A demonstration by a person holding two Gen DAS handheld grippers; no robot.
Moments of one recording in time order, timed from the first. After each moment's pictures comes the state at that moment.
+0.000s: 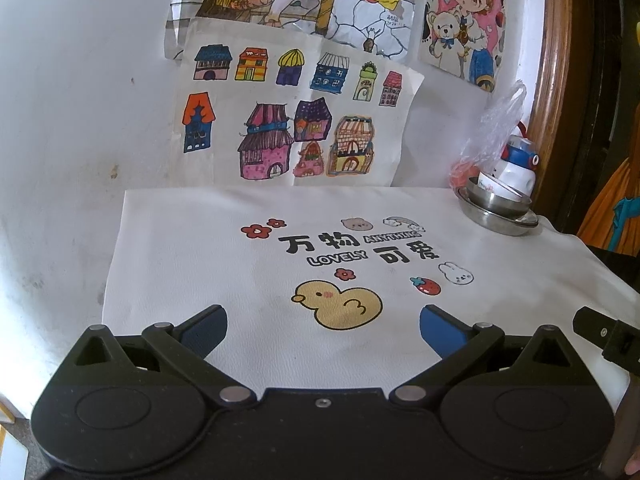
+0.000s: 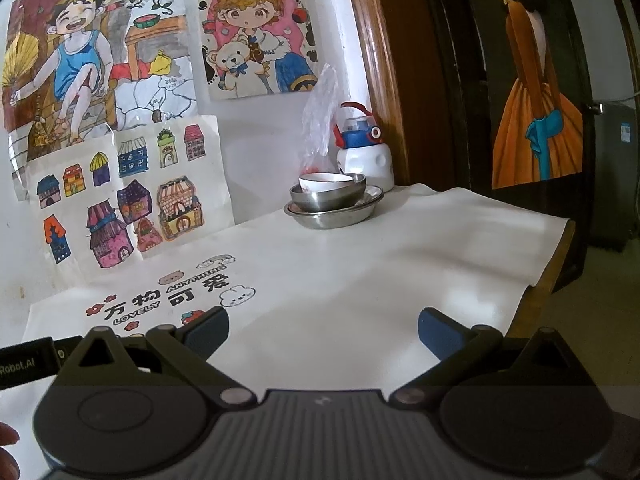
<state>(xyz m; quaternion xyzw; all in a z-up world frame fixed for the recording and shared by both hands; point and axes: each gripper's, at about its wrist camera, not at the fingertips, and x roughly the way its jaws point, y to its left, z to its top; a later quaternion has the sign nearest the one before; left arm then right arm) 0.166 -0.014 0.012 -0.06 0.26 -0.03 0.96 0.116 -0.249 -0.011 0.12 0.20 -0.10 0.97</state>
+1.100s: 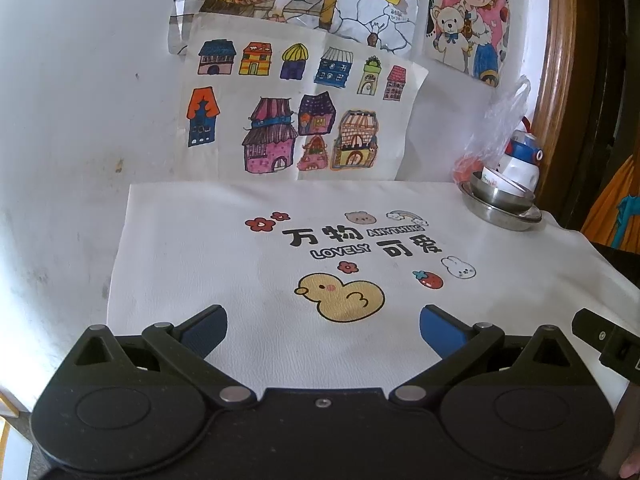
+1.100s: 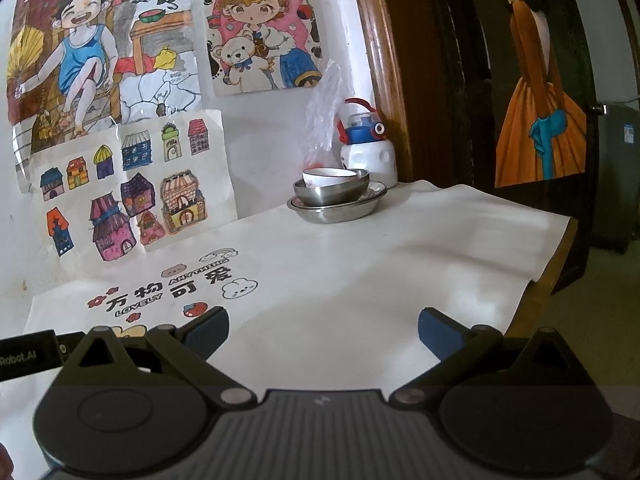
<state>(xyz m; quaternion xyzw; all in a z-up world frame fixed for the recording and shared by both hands) 0.164 -0.015 0.013 -0.06 0.27 -0.03 0.96 0.115 -0.246 -0.015 0.12 0.20 -0.09 0.97</state>
